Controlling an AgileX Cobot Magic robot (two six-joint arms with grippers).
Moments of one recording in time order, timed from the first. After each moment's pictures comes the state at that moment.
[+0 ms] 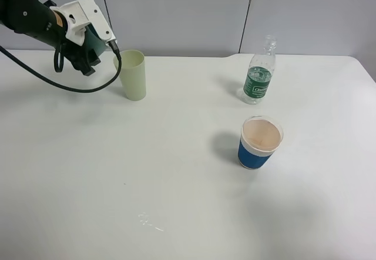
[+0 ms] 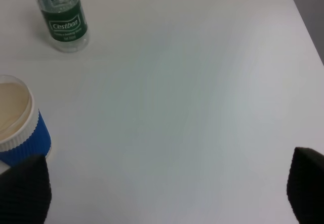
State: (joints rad) left arm -0.18 1.84 -1.13 0.34 0.13 0.56; right arm -0.02 0.00 -0.50 -0.02 1.05 -0.02
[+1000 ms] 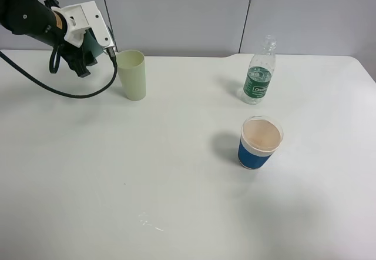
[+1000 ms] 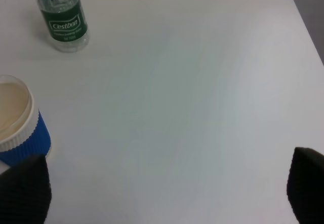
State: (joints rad) left arm -0.18 1.84 -1.13 0.47 0.13 0.54; right arm -0.02 0.00 -0.50 -0.02 1.05 -0.02
